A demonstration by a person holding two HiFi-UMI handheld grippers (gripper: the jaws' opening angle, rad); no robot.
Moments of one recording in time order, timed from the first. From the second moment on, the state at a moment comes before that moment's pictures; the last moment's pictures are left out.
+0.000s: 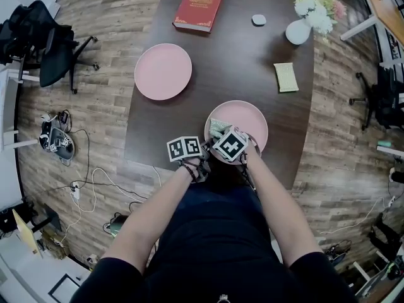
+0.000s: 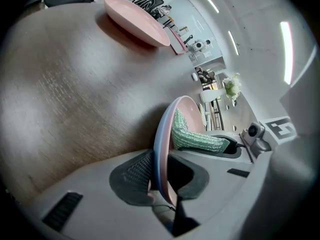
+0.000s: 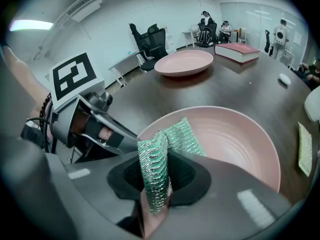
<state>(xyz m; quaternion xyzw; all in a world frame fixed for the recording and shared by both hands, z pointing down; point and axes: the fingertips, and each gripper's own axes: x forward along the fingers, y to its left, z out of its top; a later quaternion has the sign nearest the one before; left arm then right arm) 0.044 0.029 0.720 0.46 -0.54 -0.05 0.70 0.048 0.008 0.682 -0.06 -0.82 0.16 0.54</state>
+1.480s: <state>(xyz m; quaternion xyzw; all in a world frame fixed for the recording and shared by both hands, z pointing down) 0.040 0.030 0.723 0.43 -0.57 -0.05 0.70 0.171 -0.053 0.706 0.05 -0.71 -0.03 0.70</state>
